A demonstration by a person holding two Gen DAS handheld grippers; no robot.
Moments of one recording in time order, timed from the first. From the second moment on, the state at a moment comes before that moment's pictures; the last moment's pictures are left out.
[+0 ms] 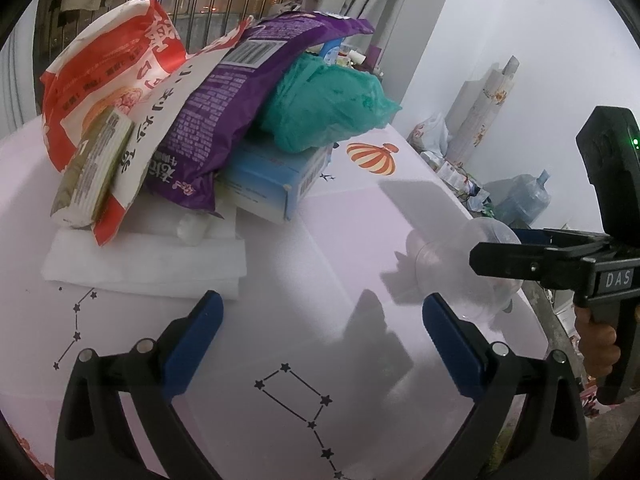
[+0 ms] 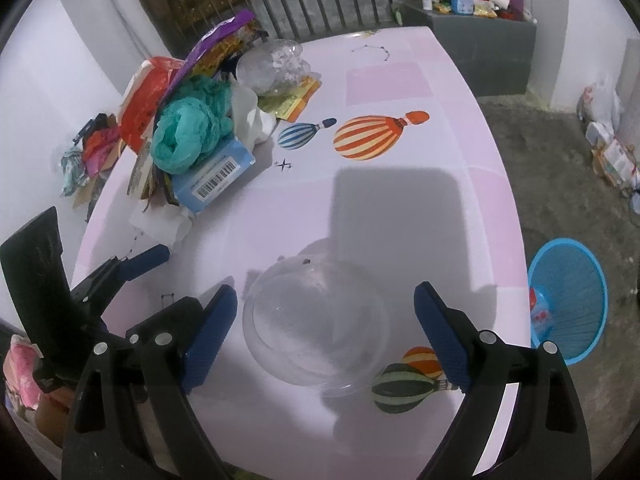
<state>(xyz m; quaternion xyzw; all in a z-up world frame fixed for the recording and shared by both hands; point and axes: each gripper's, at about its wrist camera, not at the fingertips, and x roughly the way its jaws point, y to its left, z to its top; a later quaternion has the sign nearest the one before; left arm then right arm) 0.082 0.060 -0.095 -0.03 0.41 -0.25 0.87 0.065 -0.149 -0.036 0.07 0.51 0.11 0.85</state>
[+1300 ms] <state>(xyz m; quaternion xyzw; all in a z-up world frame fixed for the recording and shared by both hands) 0.098 0.177 0.022 -0.08 0.23 -0.22 0.94 0.072 -0.140 -0.033 0.09 0.50 0.07 0.86</state>
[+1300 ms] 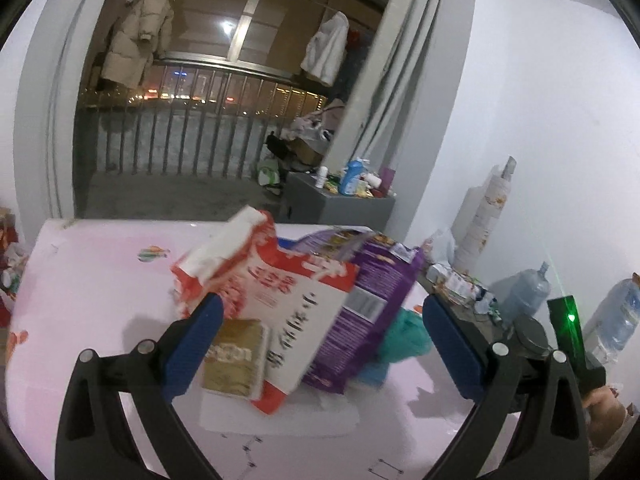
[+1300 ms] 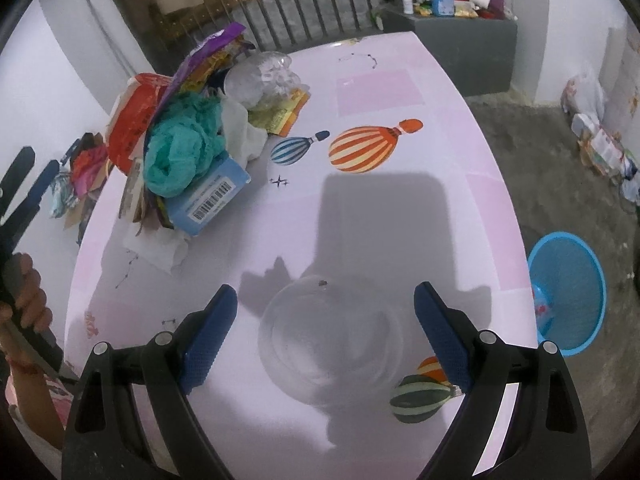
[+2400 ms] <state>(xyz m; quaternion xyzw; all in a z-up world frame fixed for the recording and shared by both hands) 0.157 0.184 -0.057 -0.03 0.36 -0.21 0.91 0.064 -0.146 -0.035 0.10 0.47 0.09 0.87</state>
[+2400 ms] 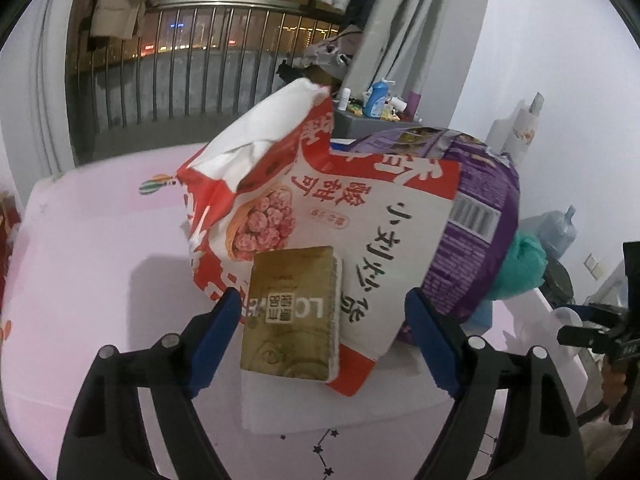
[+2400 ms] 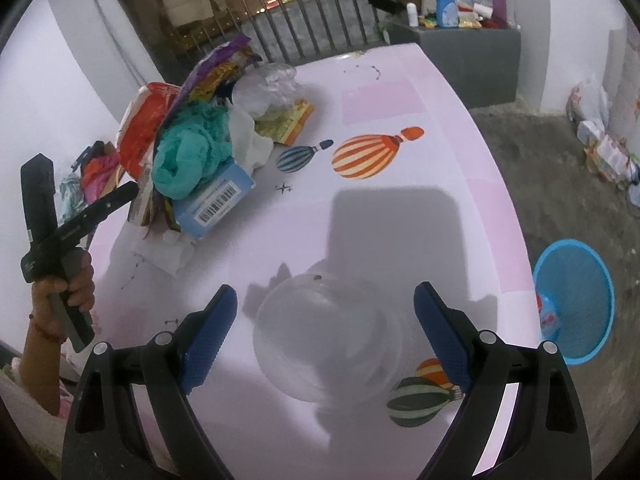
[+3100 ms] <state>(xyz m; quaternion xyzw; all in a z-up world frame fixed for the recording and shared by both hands) 0.149 0.200 -0.065 -0.05 0.37 -0.18 0.91 0.060 -0.136 -0.035 0.08 0.47 0.10 0.87</state>
